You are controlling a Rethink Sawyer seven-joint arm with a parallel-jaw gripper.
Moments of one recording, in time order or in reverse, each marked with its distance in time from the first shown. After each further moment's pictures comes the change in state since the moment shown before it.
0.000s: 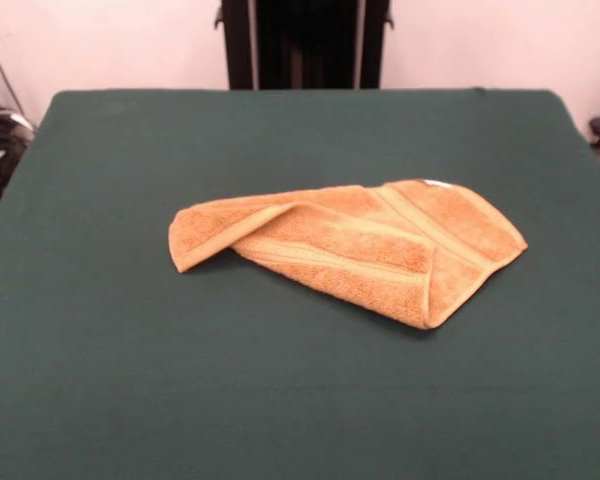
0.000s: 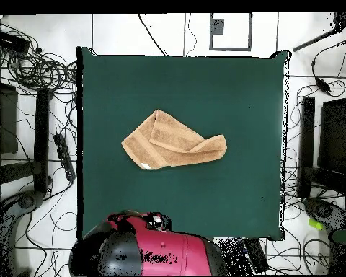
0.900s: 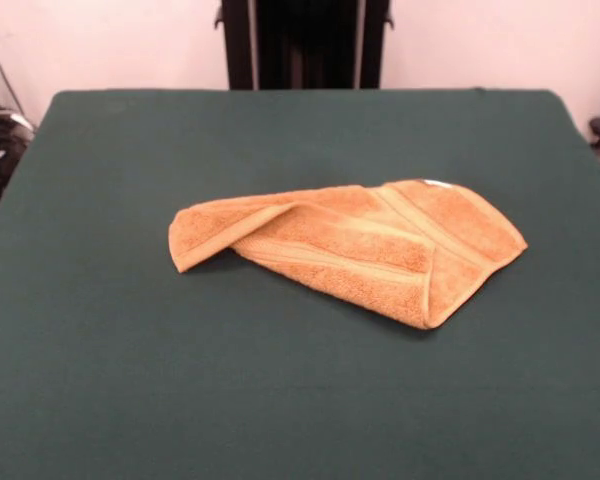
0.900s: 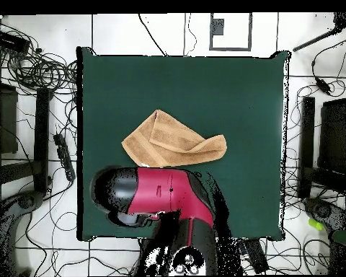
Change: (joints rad) arm 0.057 0.398 -0.030 -0.234 -0.049 0.195 0.364
